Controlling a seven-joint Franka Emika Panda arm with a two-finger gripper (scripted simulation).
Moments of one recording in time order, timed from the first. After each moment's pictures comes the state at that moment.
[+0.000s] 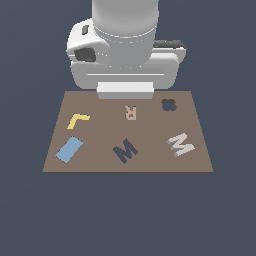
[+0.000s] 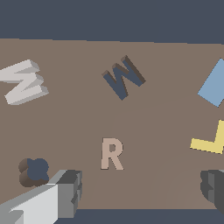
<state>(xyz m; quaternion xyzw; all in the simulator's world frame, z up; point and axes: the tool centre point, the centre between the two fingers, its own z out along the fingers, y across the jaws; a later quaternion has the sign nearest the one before) -0.015 -0.006 0.154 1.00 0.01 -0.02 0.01</state>
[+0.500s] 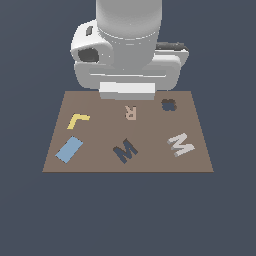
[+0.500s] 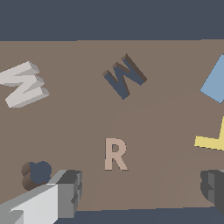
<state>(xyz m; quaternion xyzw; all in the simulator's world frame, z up) -0.016 -0.001 0.151 1.00 -0.01 -0.01 0.01</state>
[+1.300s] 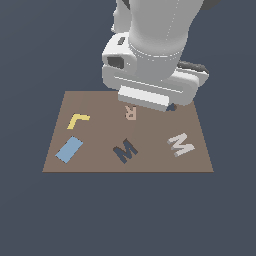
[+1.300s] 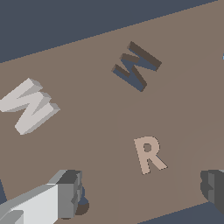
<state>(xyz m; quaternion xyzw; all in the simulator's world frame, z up) -0.016 0.043 0.127 0.99 -0.14 -0.01 0.01</state>
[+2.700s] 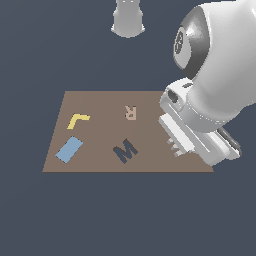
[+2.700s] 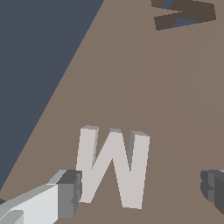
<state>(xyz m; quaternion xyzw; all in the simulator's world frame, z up) 0.053 0.151 0.059 0.86 -0.51 0.00 0.00</state>
